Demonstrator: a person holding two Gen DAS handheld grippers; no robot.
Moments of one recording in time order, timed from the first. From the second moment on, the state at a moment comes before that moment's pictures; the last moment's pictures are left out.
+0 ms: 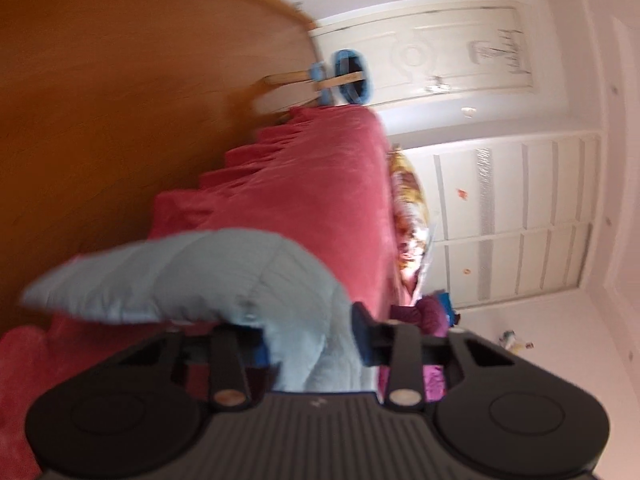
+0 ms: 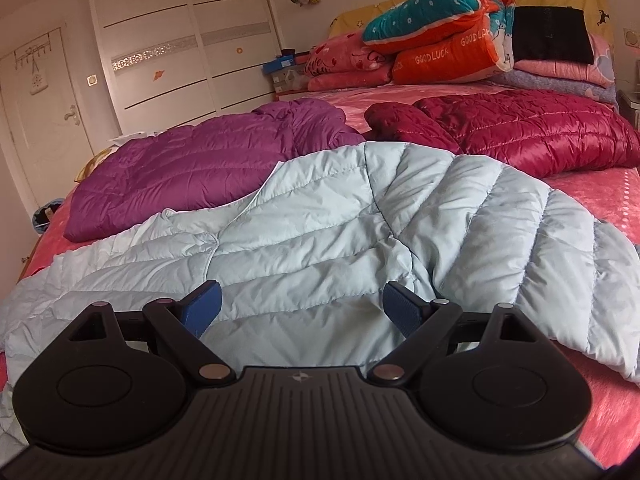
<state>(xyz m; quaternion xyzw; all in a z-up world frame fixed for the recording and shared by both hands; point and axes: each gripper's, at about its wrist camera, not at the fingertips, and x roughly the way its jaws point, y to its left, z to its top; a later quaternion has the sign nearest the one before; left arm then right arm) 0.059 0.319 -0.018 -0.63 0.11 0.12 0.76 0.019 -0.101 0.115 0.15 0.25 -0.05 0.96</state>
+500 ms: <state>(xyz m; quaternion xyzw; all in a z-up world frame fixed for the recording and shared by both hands) 0.128 0.185 0.140 -0.26 0.13 -0.06 0.96 0.007 -0.139 0.118 0.24 0.23 -0.10 0.94</state>
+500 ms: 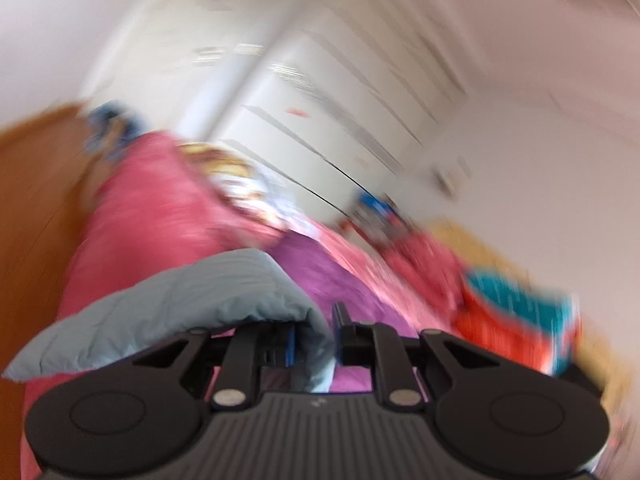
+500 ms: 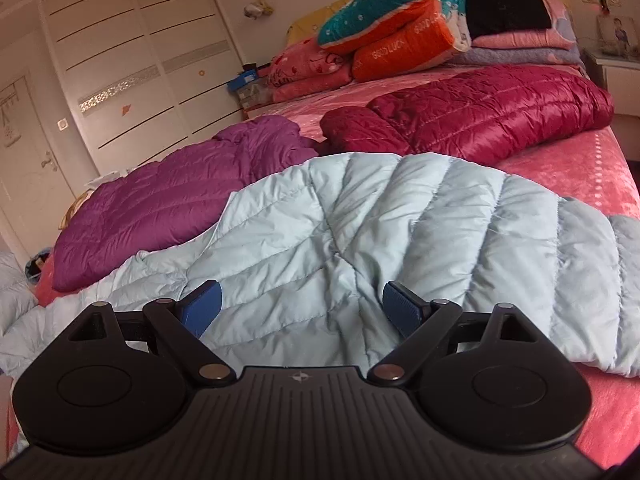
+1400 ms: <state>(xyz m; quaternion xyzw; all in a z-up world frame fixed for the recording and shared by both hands) 0.072 0.027 0.094 -0.10 0.31 -0.24 0.91 0.003 -0.192 0.115 0.36 0.21 -0.10 0.91</state>
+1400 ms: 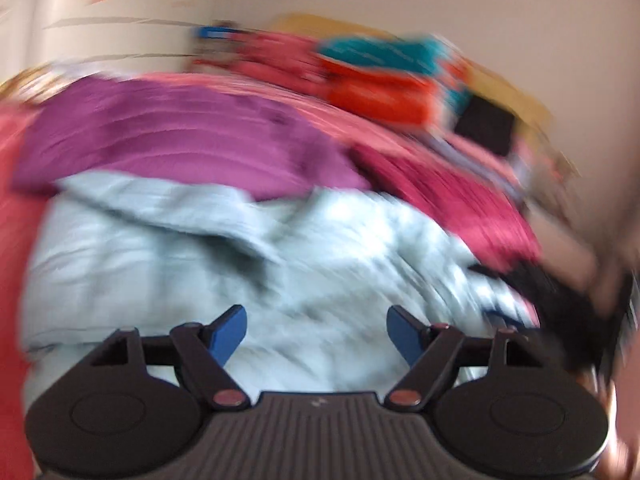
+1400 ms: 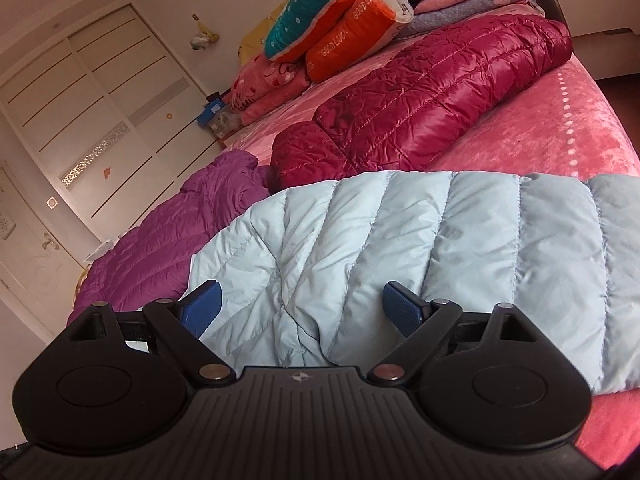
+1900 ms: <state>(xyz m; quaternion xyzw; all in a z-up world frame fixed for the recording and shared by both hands) 0.167 0.089 0.072 -0.36 0.30 -0.08 0.88 0.011 -0.192 0.113 0.35 0.21 -0.09 0.91</state>
